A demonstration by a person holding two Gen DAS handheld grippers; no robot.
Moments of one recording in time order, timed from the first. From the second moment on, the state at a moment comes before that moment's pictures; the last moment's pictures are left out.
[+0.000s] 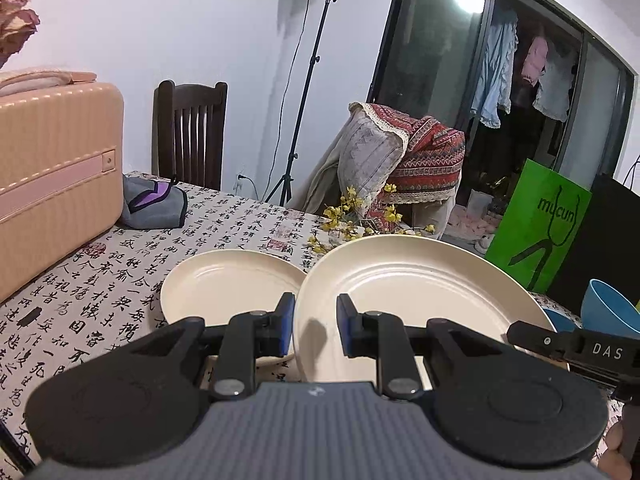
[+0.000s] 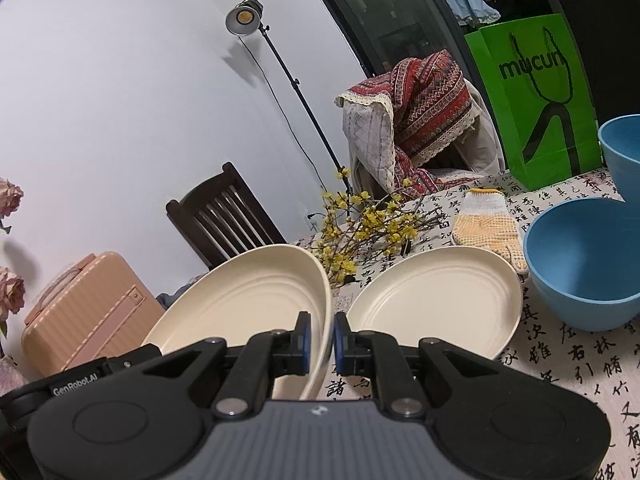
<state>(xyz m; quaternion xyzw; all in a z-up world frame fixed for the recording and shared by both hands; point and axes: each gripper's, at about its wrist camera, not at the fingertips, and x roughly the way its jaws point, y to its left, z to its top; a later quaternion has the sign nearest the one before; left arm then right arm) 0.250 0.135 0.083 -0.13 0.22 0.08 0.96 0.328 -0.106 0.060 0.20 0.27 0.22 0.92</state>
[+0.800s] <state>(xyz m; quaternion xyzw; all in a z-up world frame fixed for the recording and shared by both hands) 0.224 0.123 0.084 -0.14 0.21 0.05 0.97 0.293 -0.123 0.063 0.20 0.25 0.21 0.92</state>
